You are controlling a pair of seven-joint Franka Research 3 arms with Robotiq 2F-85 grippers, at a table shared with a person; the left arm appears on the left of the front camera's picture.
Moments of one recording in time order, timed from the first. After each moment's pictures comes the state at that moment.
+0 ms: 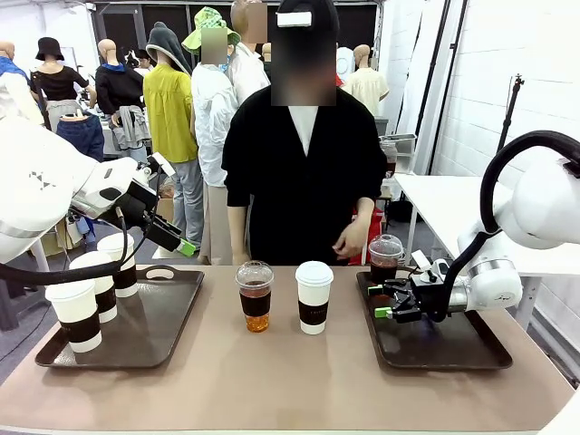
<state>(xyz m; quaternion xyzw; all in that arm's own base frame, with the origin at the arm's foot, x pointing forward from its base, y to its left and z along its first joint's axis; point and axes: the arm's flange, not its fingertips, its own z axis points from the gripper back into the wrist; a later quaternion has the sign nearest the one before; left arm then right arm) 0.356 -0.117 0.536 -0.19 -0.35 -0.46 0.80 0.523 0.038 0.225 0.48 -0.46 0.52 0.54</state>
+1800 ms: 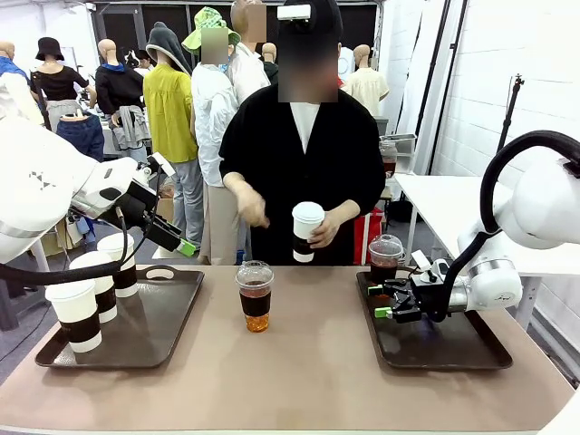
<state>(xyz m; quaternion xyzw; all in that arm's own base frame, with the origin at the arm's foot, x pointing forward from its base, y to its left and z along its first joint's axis) 0.356 -0.117 0.536 -0.19 -0.35 -0.46 0.80 0.523 0.038 0.225 0.48 -0.46 0.52 0.54</state>
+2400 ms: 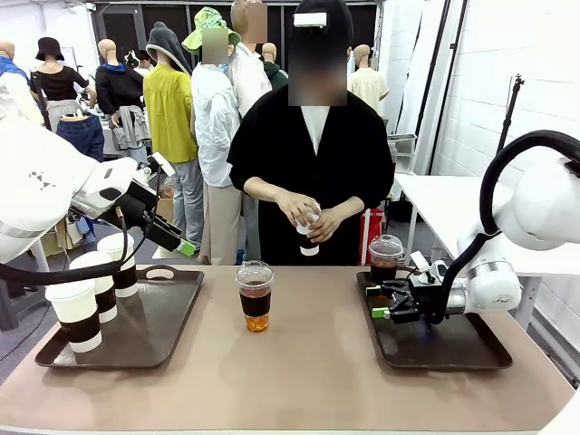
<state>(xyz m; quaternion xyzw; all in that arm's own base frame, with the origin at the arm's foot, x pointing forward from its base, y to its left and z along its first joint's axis) 0.356 -0.117 0.536 -0.19 -0.35 -0.46 0.80 0.514 0.047 0.224 0.49 -0.47 0.50 0.54</state>
